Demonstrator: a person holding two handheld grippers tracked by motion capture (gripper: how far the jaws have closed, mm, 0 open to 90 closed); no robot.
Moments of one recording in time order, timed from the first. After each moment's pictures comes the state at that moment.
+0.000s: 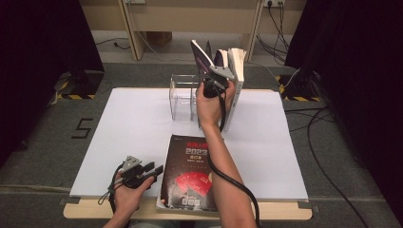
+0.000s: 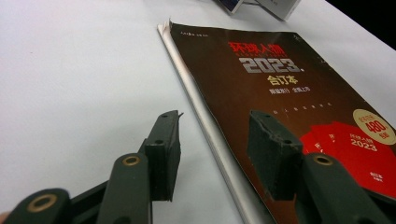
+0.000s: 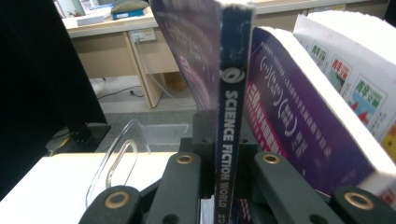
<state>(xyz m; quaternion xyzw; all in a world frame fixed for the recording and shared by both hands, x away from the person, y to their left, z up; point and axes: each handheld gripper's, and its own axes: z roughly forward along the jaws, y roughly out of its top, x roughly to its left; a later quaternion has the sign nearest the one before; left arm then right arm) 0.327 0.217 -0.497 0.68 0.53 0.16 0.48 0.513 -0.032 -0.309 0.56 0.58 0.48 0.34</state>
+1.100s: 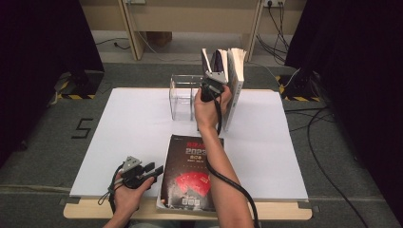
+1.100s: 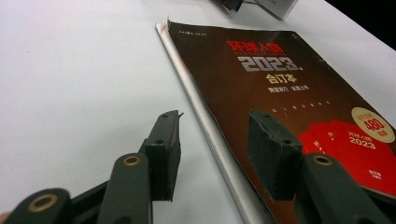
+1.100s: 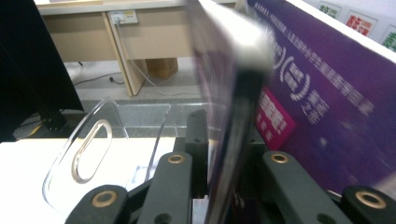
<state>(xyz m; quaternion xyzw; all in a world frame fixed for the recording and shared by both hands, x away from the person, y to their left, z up) 0.326 0.217 -0.498 0.69 0.52 0.16 0.48 0.521 -0.025 -0.337 0.57 0.59 0.44 0.36</state>
